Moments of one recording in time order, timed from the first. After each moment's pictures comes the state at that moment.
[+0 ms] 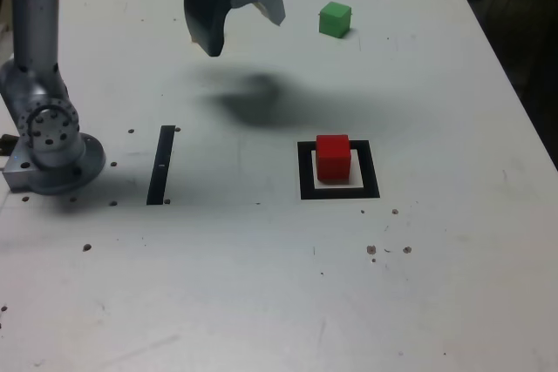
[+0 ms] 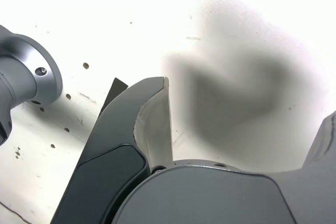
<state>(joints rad) 0.59 1.88 -1.43 1.39 0.09 -0.03</state>
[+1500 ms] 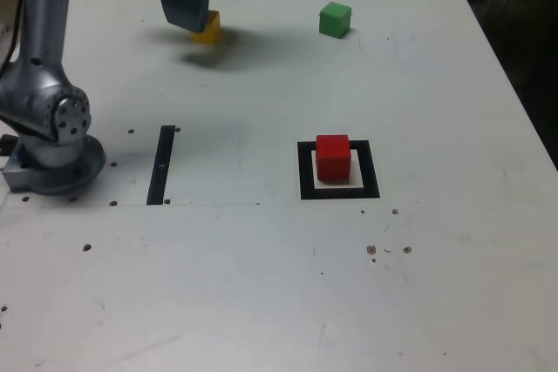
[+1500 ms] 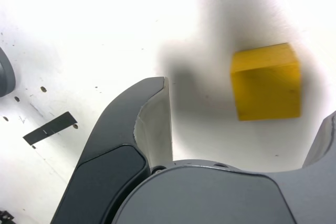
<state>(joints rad) 1.02 2.08 -1.62 1.40 0.05 -0.06</state>
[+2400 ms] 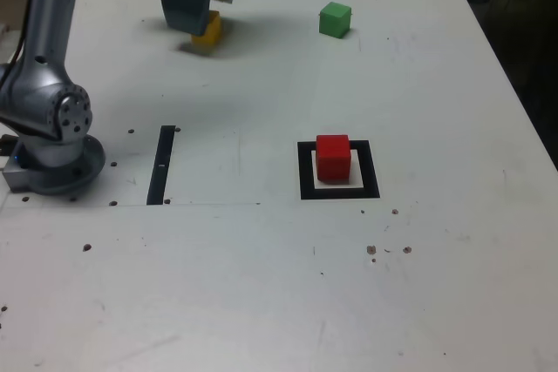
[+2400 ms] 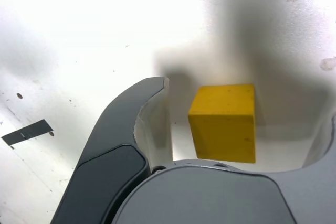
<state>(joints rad) 1.09 2.20 -1.71 1.41 0.04 -0.05</state>
